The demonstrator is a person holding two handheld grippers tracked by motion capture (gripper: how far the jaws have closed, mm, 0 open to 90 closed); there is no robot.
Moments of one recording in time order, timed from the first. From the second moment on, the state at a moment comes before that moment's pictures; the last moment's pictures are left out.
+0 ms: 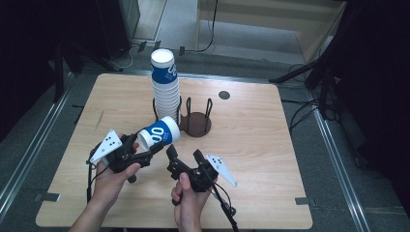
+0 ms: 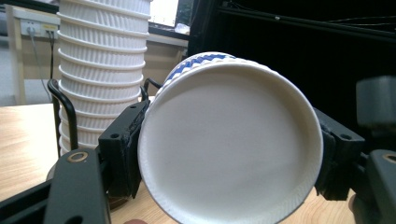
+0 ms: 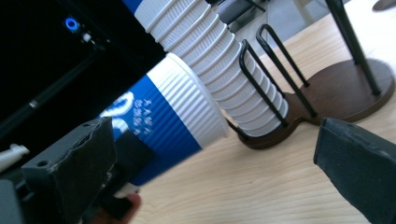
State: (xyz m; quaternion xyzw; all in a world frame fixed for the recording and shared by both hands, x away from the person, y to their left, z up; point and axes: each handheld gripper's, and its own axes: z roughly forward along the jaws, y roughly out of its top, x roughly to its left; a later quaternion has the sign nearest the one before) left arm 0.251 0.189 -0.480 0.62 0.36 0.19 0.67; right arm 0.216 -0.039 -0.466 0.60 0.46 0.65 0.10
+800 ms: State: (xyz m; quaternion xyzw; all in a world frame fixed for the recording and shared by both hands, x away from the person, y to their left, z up) left arm 0.246 0.171 -0.484 0.63 0.35 0.19 0.67; right arm 0.232 -0.034 -0.474 0.65 0.33 0.68 -0.08
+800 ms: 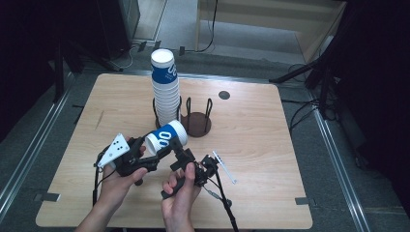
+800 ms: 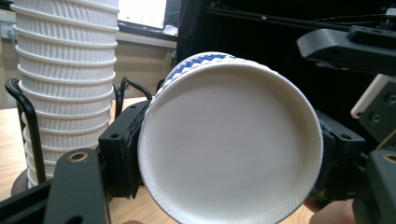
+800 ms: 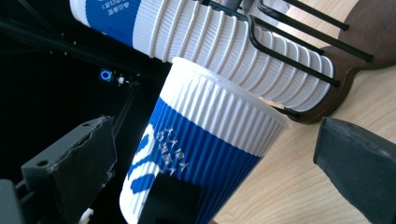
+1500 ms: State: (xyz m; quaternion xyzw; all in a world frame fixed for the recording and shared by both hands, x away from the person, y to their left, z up) left arm 0.243 0.164 -0.484 0.64 0.32 0.17 0.68; right arm 0.253 -0.039 -0.484 0.66 0.27 0.68 -0.15
